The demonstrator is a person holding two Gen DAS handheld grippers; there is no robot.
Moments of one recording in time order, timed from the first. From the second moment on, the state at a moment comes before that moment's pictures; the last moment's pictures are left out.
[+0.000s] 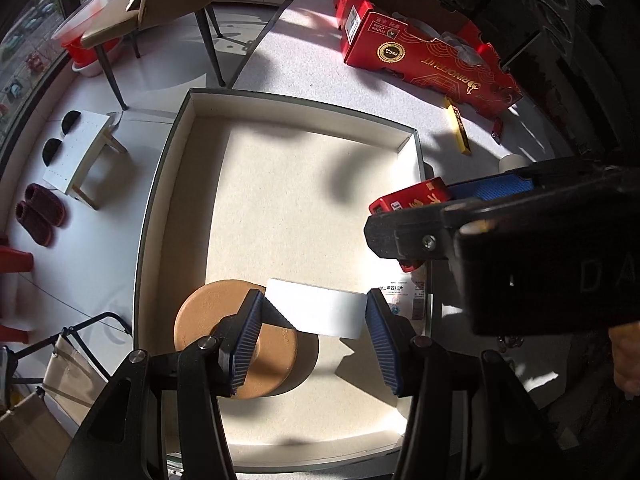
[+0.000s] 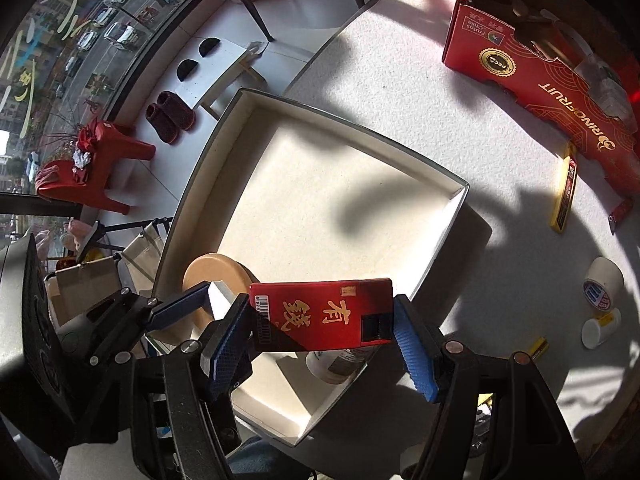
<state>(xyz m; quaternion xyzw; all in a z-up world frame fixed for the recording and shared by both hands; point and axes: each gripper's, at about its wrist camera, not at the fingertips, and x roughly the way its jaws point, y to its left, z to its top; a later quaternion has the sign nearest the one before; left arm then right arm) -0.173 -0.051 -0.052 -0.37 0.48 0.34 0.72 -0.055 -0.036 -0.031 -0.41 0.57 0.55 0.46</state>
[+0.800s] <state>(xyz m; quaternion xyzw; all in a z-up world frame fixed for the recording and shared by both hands) -0.150 -0.082 -0.053 -0.38 0.53 0.32 0.68 0.075 -0.158 -0.041 -0.28 0.66 0.43 0.54</state>
